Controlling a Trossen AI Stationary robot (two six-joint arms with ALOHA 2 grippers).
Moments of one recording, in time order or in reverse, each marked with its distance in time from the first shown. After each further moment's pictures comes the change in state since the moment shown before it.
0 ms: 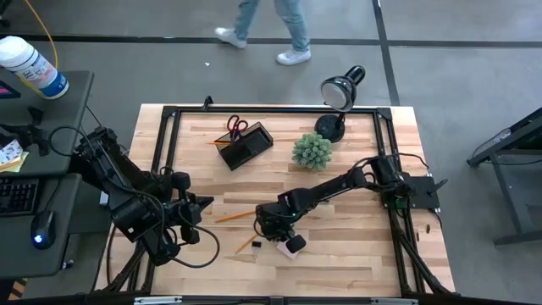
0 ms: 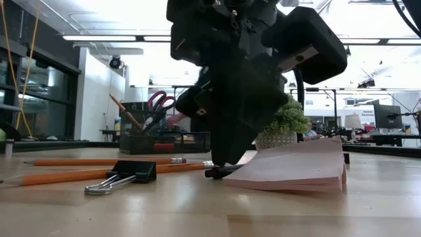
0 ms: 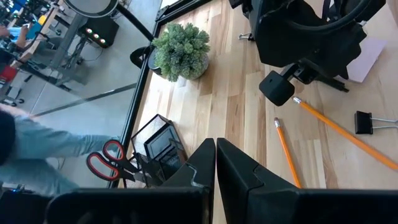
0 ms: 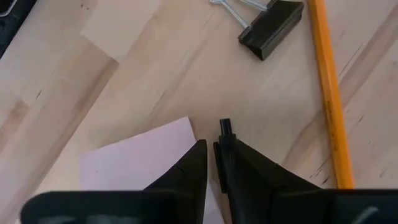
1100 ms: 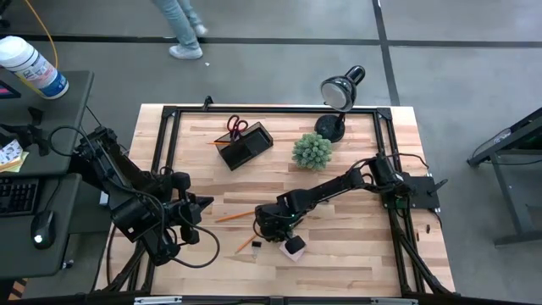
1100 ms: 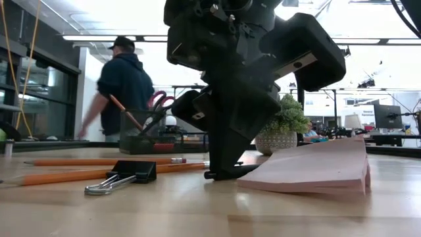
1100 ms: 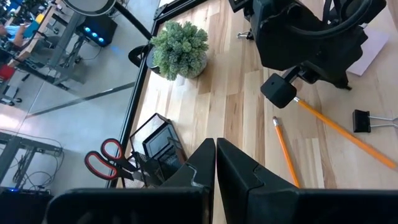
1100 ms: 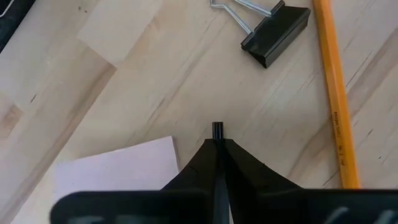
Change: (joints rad) left arm 0.000 0.000 0.000 0.000 0.008 -0.001; right arm 0.003 0.035 0.004 0.016 0.003 -0.018
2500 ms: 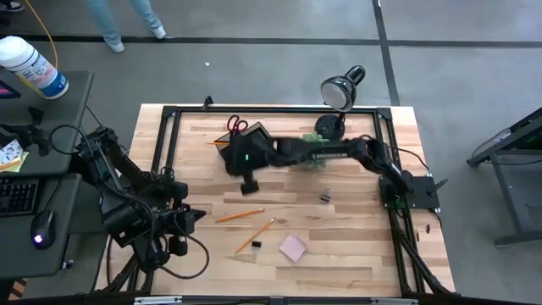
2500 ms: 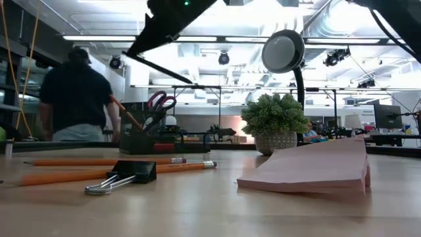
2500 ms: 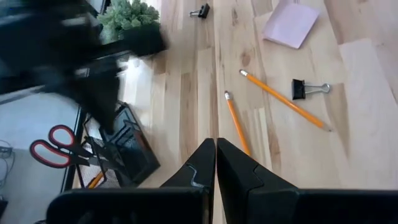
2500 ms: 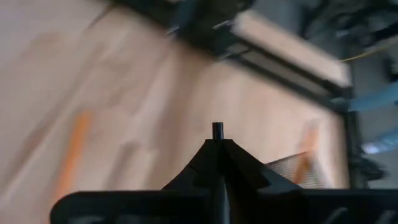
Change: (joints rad) left arm -0.081 0.000 0.000 -0.009 0.164 -0.052; right arm -0.276 -0.014 0.498 0.040 0.370 -0.142
